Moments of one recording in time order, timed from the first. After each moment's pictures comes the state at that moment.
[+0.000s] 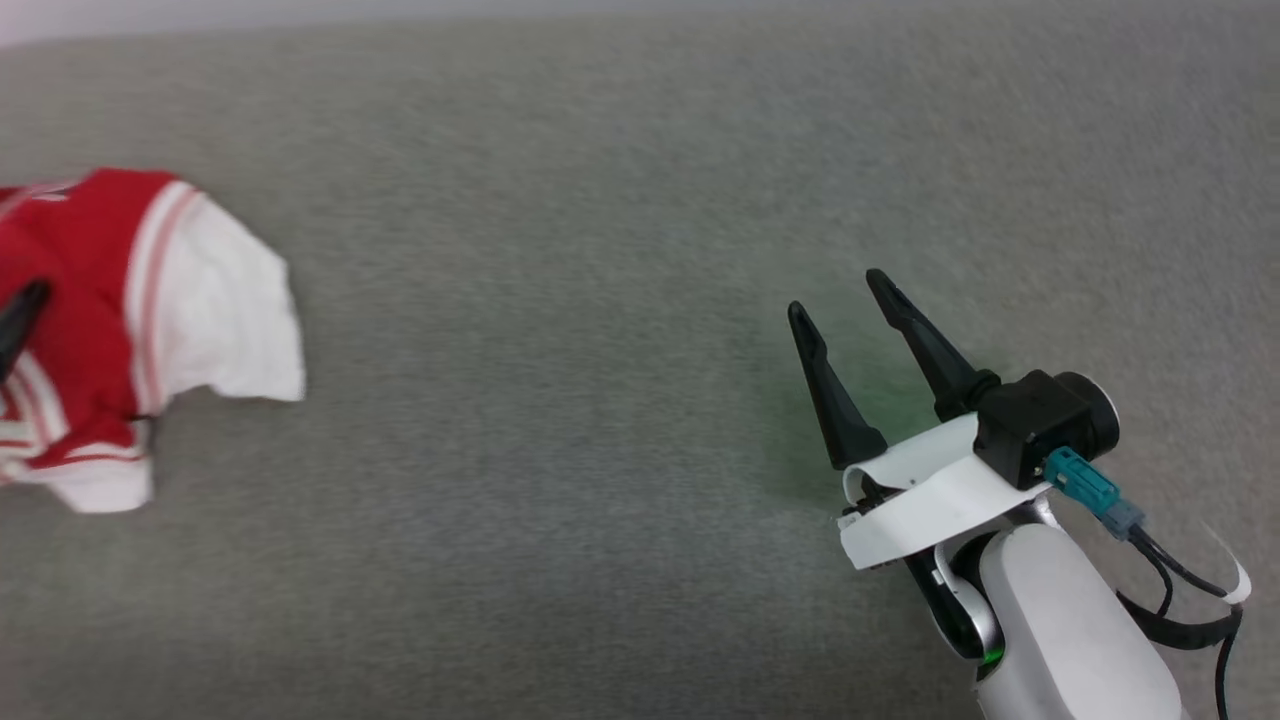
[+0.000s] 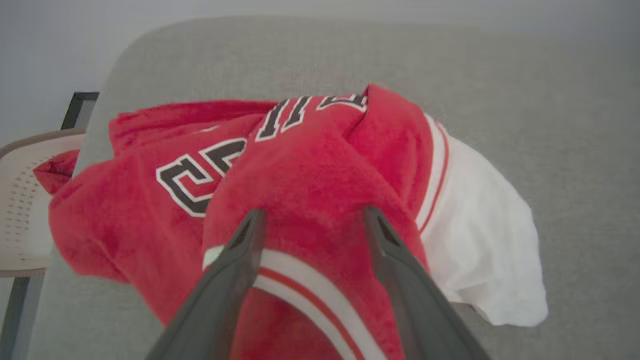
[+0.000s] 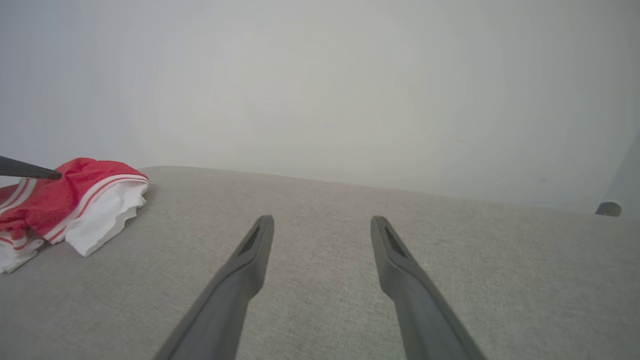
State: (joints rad) left arm -0.85 0.89 -0.56 0.73 -1.08 -0.13 0.29; right arm -0.44 -0.05 0.32 0.27 0.20 0.13 -0.26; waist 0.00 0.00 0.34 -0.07
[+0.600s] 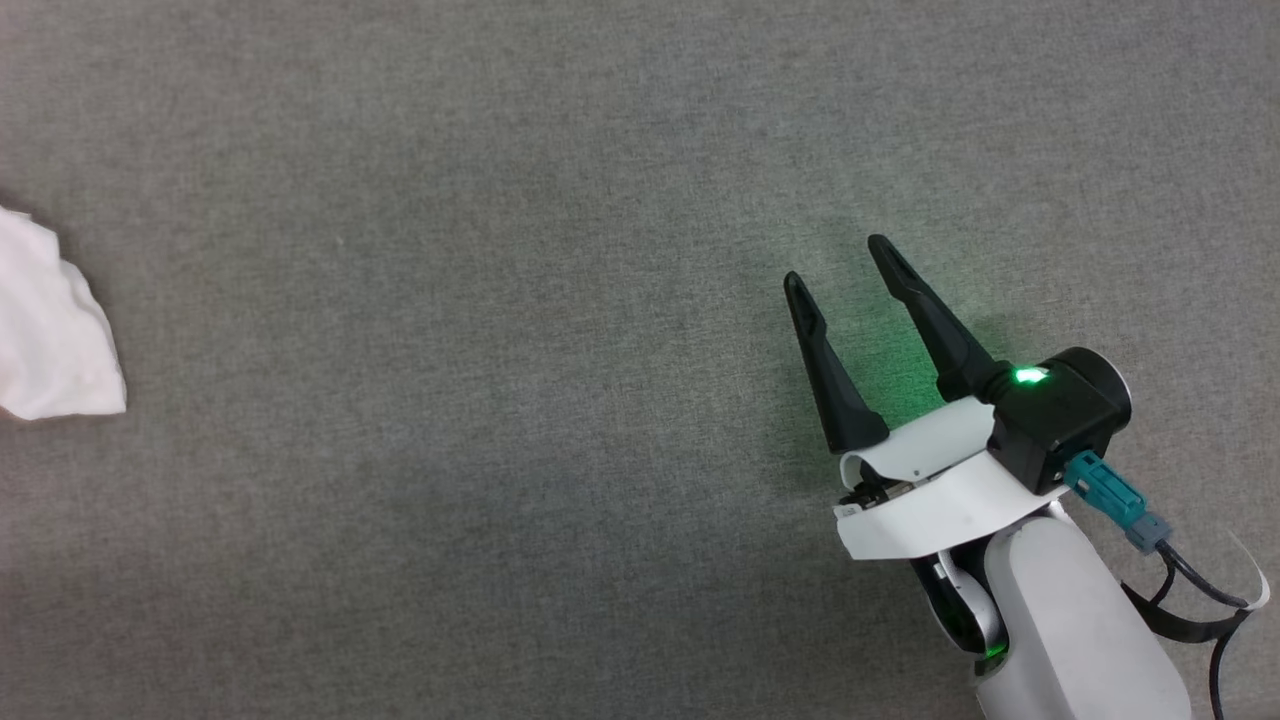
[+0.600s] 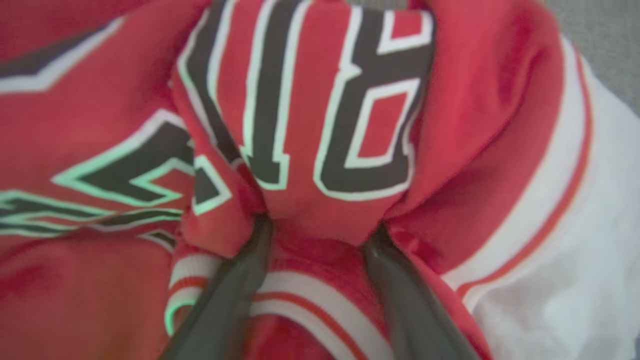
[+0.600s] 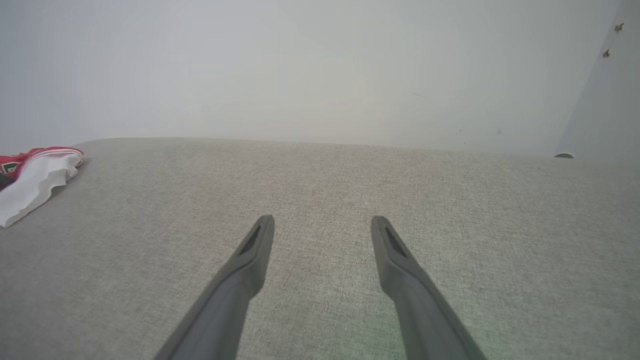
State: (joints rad) left arm -0.88 1.07 -0.67 0.73 -1.37 -0.13 0.55; right arm -0.43 -0.05 0.33 0.15 0.19 0.13 -0.26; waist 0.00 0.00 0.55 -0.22
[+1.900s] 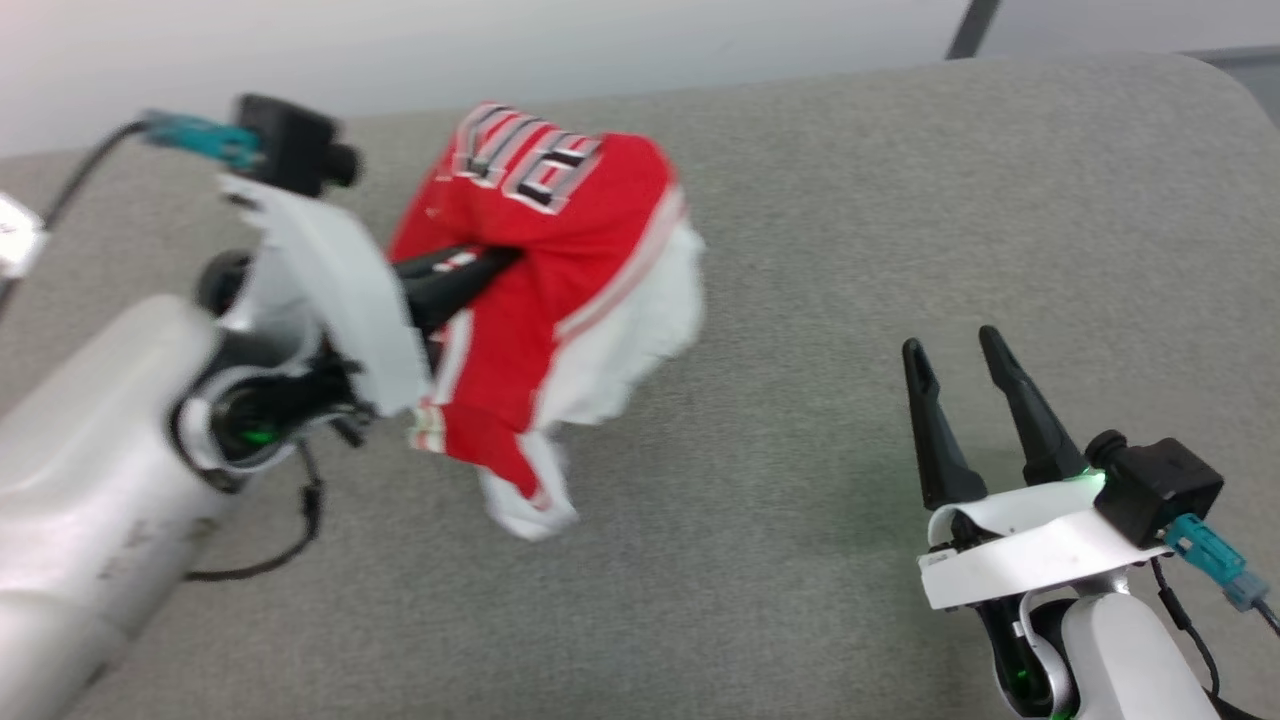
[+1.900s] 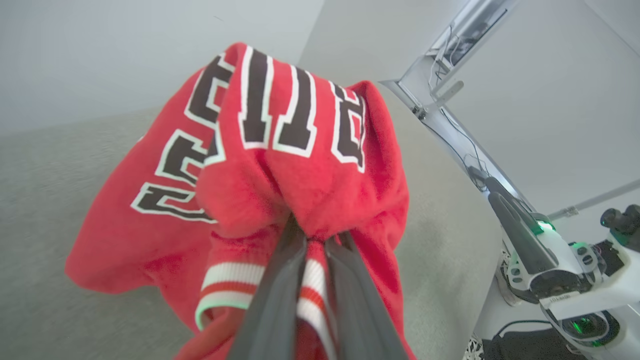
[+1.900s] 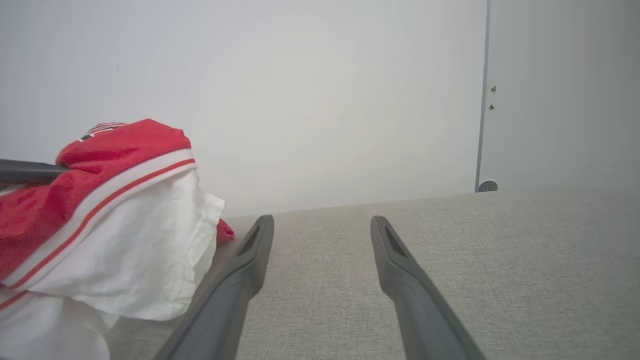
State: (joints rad) left arm -0.97 0.72 -0.88 0.21 -1.42 -0.10 0.34; right arm -0.27 -0.05 0.17 0.16 0.31 0.13 -0.26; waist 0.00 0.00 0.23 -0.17
